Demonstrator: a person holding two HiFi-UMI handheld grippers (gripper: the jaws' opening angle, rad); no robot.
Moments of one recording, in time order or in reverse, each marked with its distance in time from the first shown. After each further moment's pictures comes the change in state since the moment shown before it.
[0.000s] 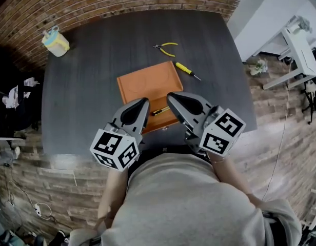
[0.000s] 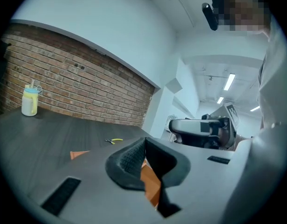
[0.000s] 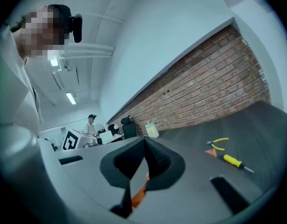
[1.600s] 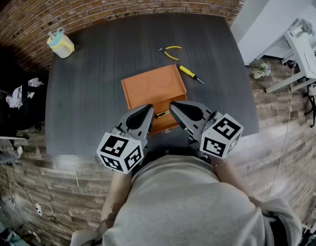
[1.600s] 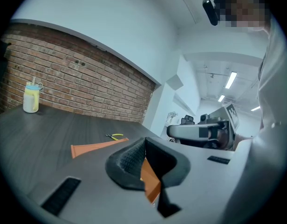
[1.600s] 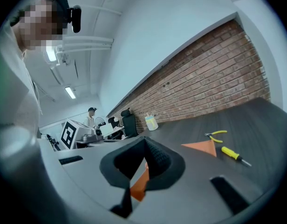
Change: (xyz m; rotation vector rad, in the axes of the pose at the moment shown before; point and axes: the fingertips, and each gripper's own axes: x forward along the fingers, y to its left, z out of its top) left arm -0.004 0.002 -0.014 -0.009 0.043 0.014; right arm 0.004 -0.003 -0.028 -0.013 0.100 -0.001
